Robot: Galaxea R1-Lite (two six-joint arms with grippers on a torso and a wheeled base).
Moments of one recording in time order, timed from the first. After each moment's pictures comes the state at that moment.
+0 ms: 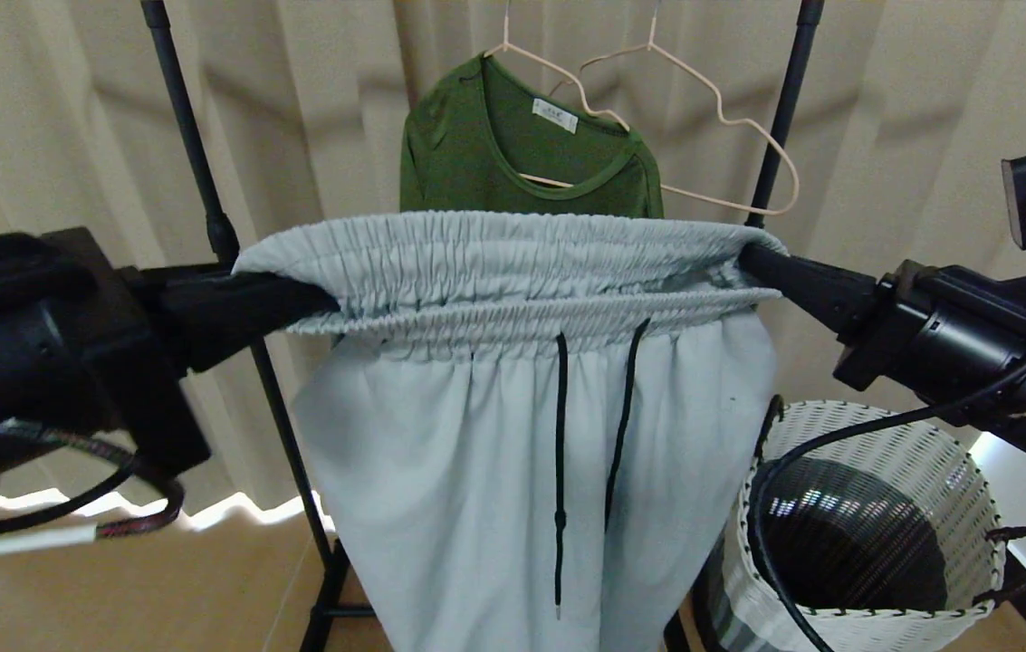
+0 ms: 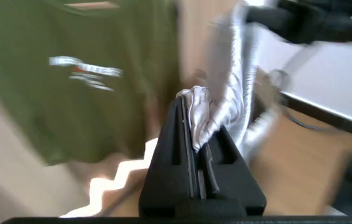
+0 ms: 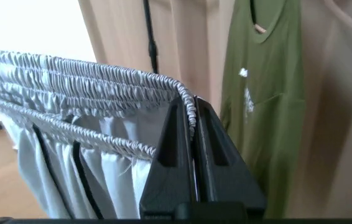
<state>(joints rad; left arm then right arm) -0.68 1.19 -0.85 -0.33 -0.05 0.09 0.37 1.50 -0.61 -1.10 0.39 0.25</state>
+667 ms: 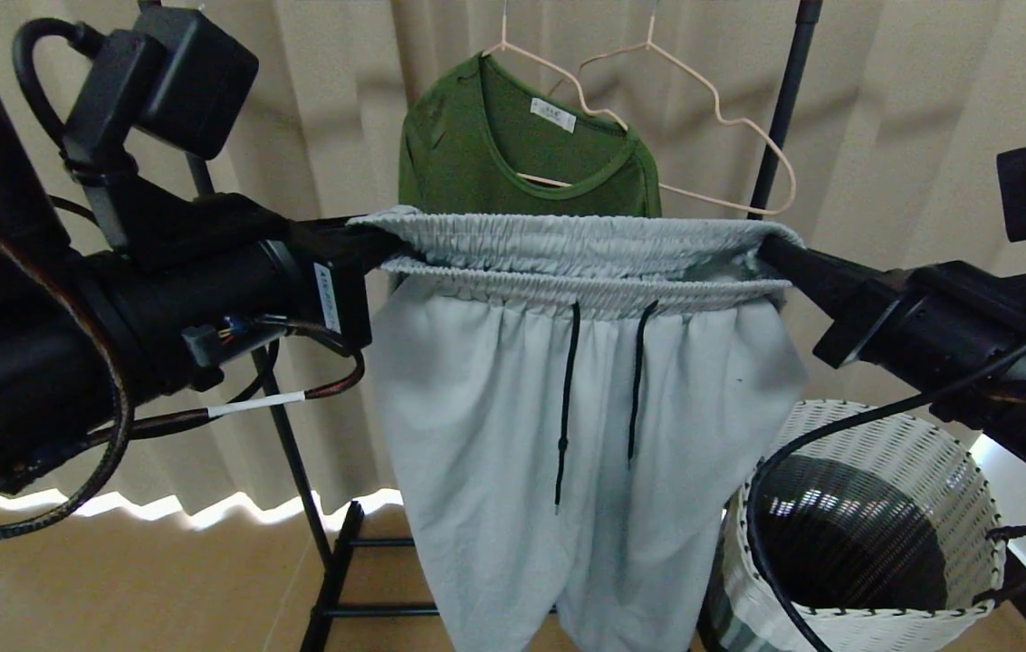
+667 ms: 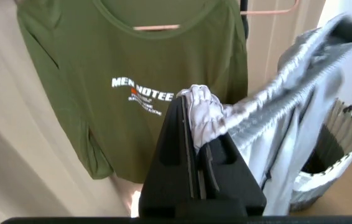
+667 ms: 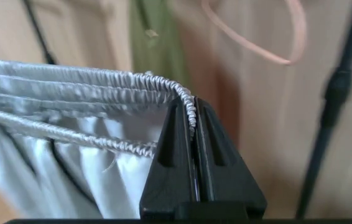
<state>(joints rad) -0.64 1.42 -0.92 -0.52 0.06 0.15 0.47 1.47 -0.62 -1.01 0.03 0.19</state>
